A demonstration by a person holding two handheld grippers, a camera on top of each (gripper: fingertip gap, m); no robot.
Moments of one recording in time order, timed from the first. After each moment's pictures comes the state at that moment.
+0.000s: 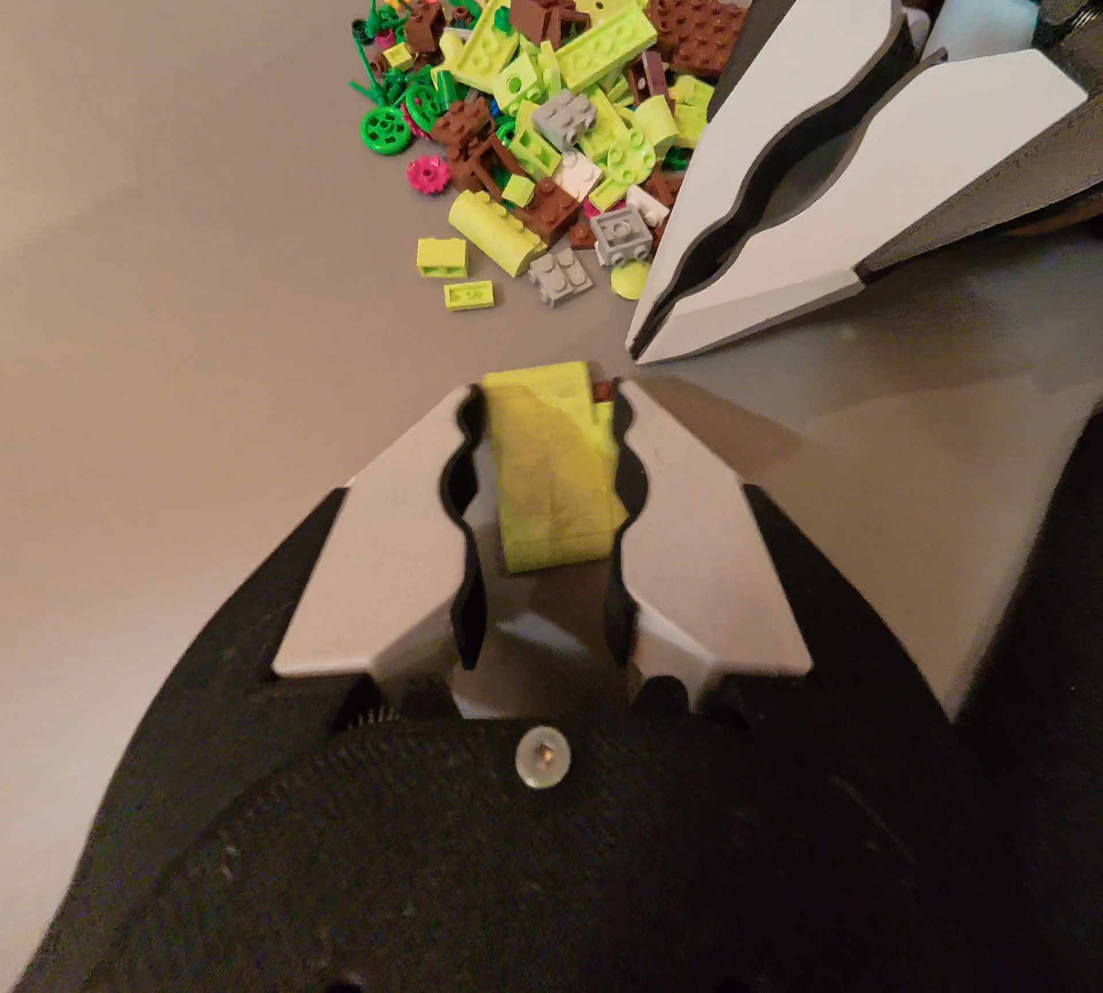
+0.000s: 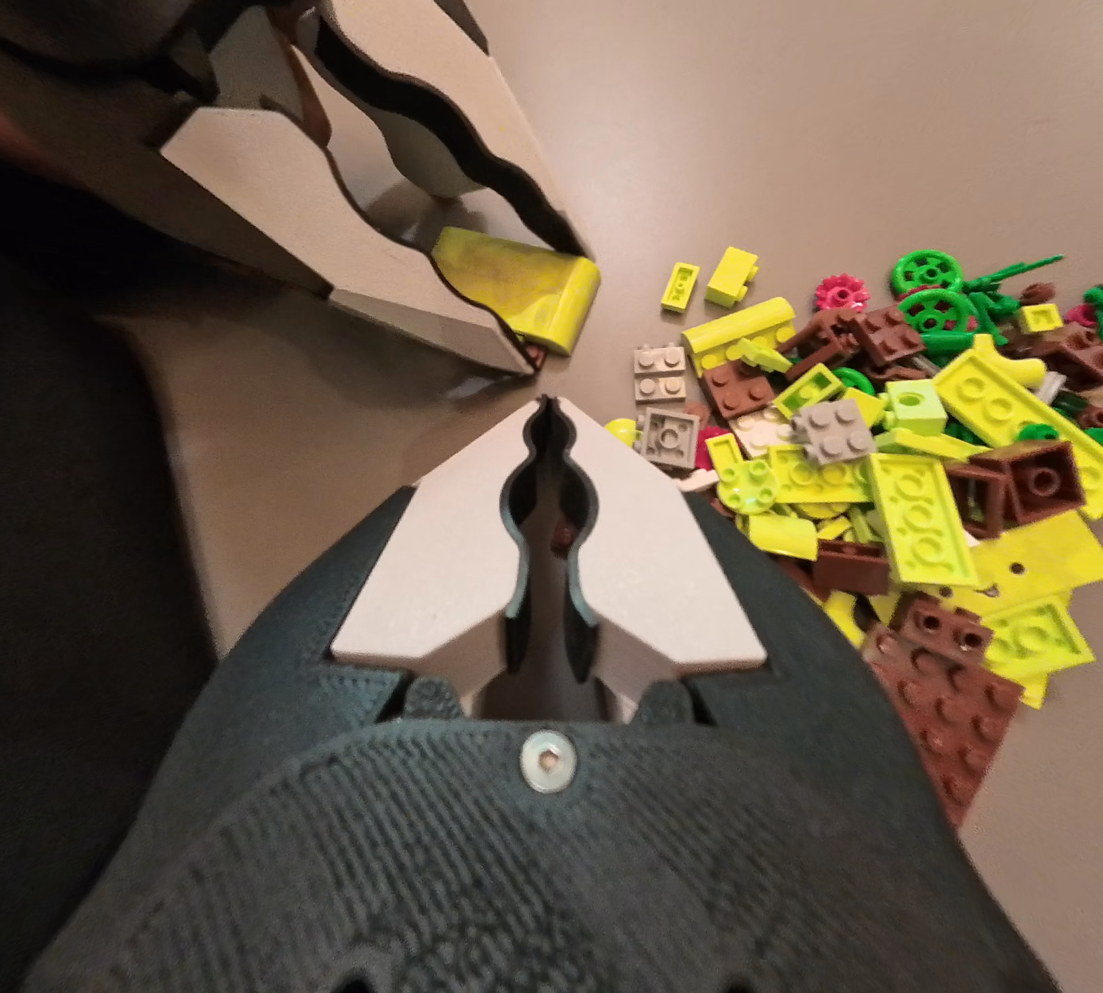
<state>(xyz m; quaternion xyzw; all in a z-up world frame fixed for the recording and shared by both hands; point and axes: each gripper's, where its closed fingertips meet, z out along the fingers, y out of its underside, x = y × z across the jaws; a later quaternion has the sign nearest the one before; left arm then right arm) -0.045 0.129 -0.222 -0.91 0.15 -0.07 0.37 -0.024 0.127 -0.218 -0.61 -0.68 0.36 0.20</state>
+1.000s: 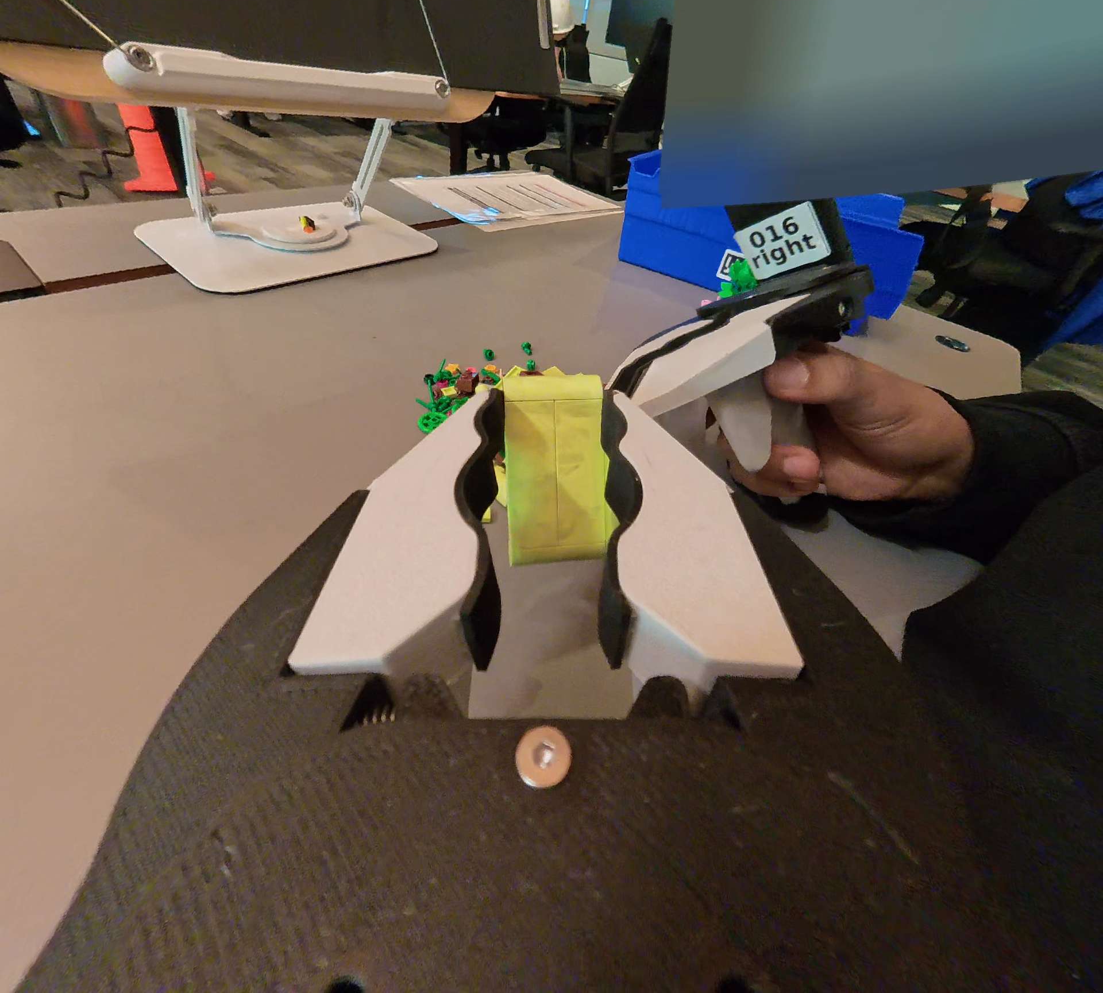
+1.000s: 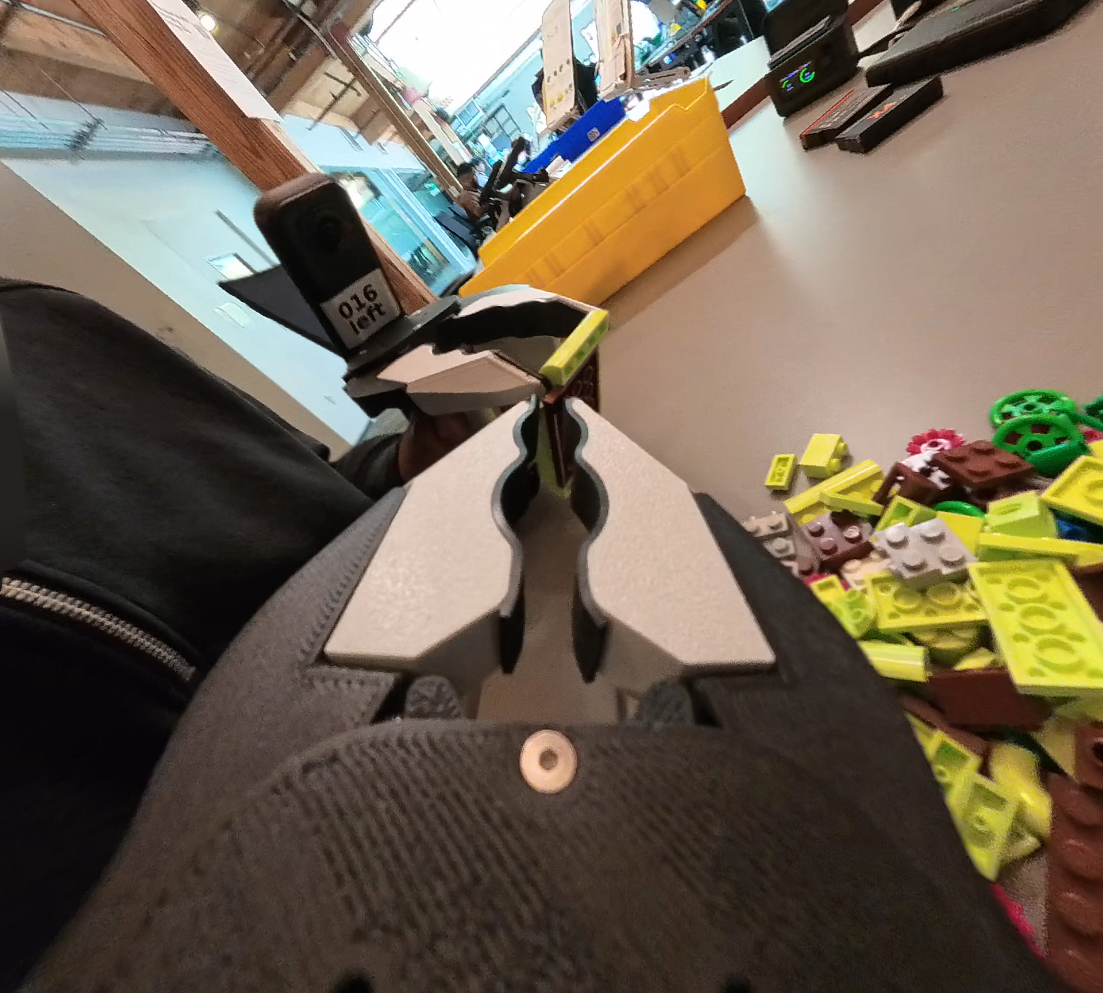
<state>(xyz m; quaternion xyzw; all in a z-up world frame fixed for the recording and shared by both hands) -0.044 0.142 -0.124 -0.75 0.07 -0.16 0.64 -0.034 0.126 -0.126 -0.55 -0.45 0.69 0.16</state>
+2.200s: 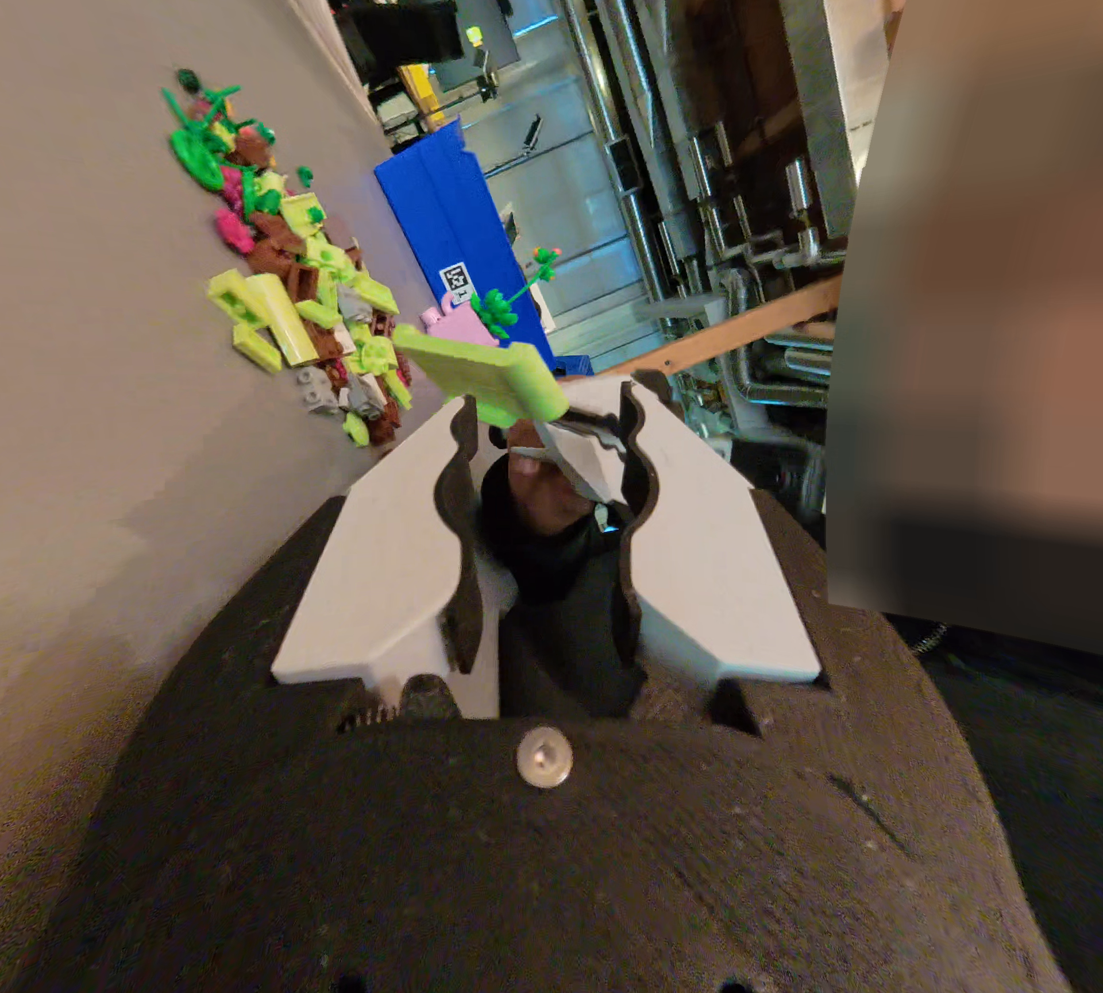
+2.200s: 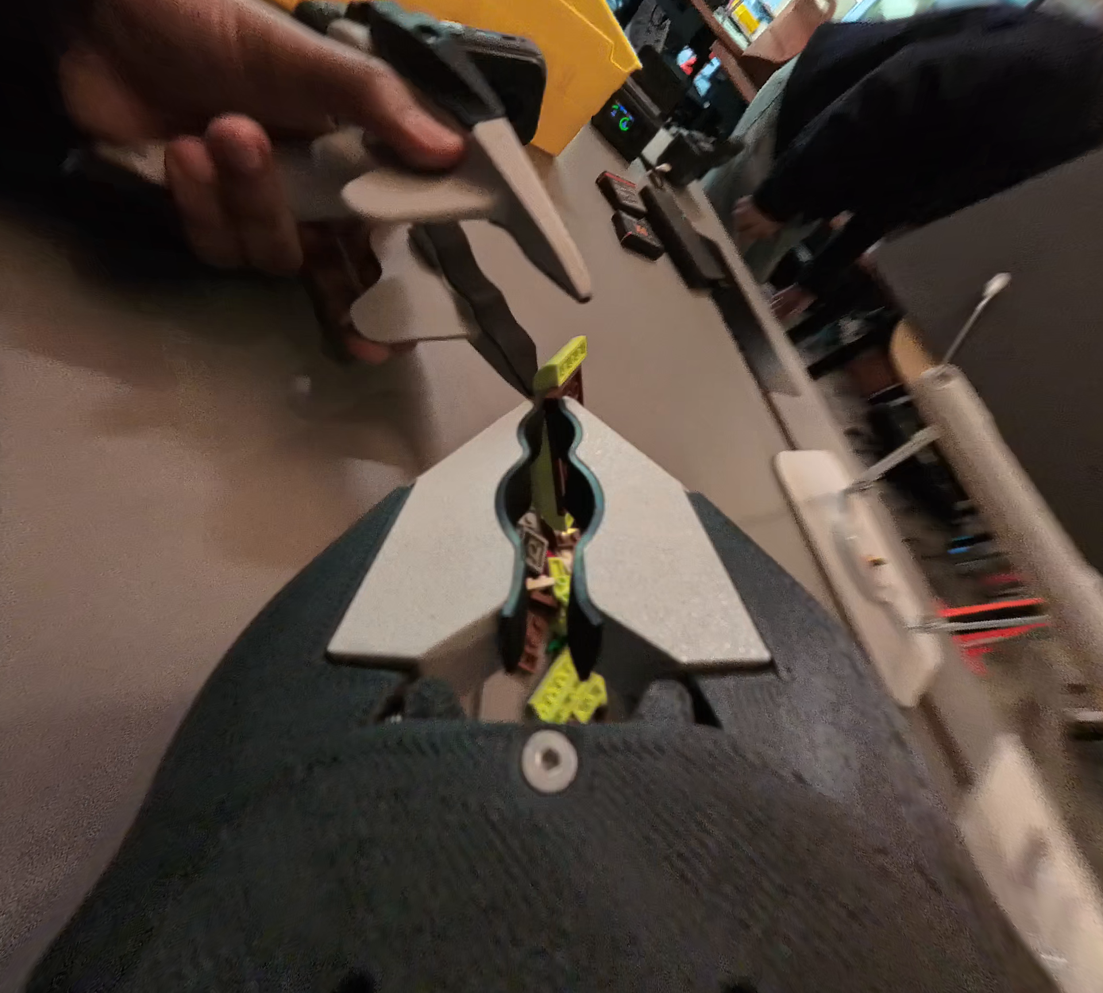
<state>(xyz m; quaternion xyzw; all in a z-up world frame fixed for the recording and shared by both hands) -0.037 0.128 -0.133 -0.62 -0.15 -0.64 0.42 -0.029 0.124 -0.138 -0.39 -0.71 0.25 0.53</state>
